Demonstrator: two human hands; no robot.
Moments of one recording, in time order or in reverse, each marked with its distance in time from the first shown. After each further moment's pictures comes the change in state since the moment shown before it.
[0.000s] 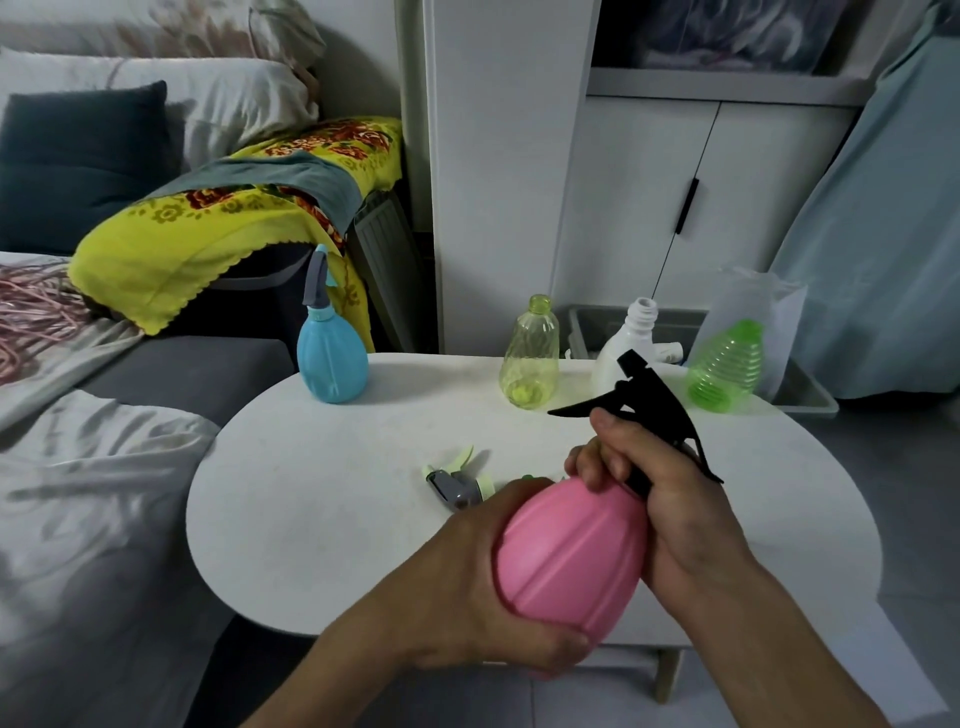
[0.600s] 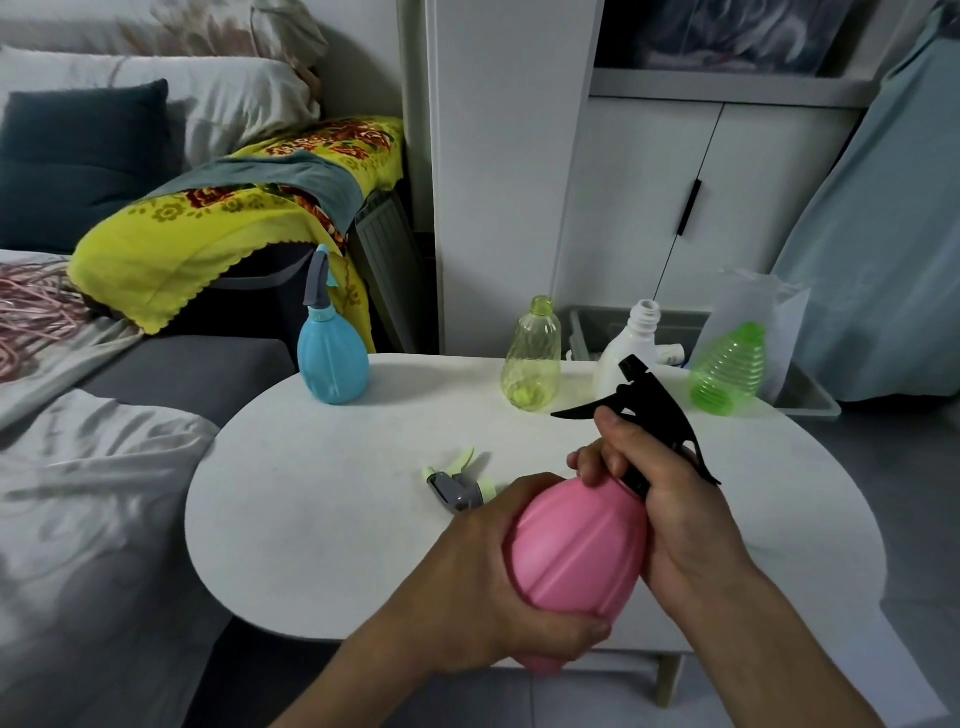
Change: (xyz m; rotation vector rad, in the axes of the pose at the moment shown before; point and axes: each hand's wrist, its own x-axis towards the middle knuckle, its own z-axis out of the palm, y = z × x) left_hand 0.009 -0.001 0.016 0.084 0.194 0.052; right_hand 0.008 0.003 -0.002 -0.005 0.070 -0.044
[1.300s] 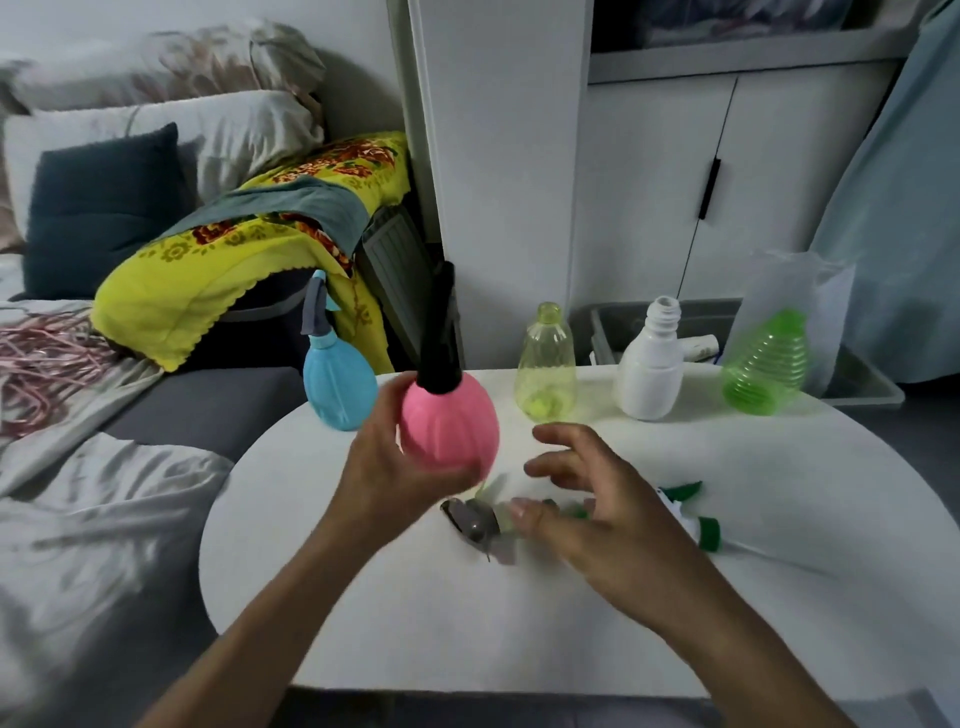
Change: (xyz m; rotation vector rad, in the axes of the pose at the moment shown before) left_hand 0.061 -0.052 -0.078 0.214 0.470 -0.205; right_hand 0.012 0.016 0.010 -0.804 -0.219 -0.053
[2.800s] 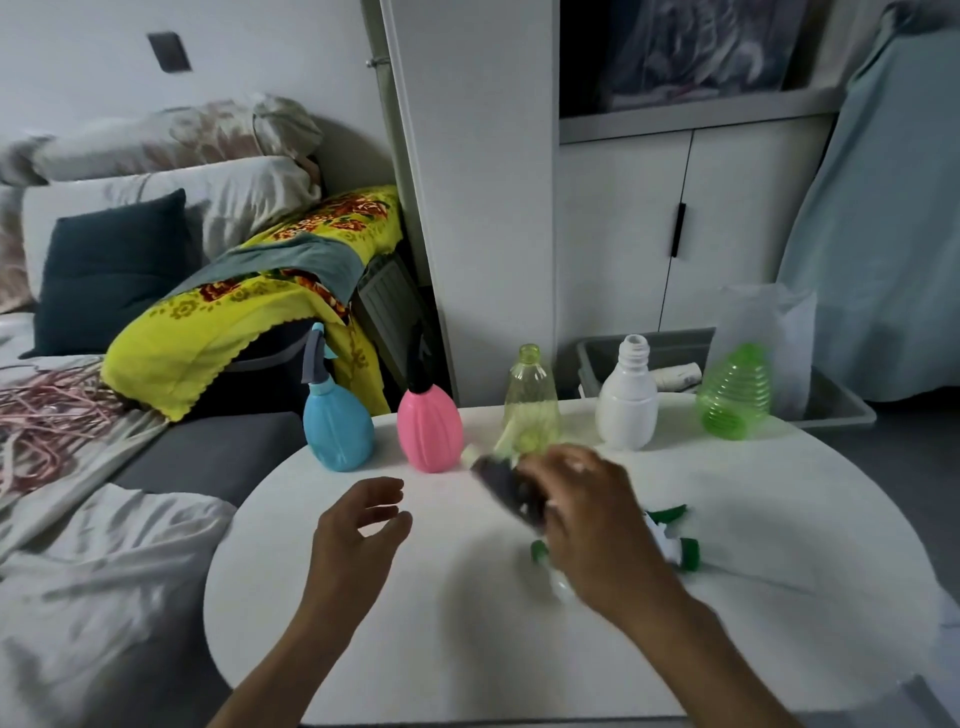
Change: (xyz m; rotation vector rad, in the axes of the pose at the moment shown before) left_hand -0.033 -0.017 -0.007 -0.066 0.174 -0.179; right_hand 0.030 0.030 -0.003 -0.569 0.352 -0.569
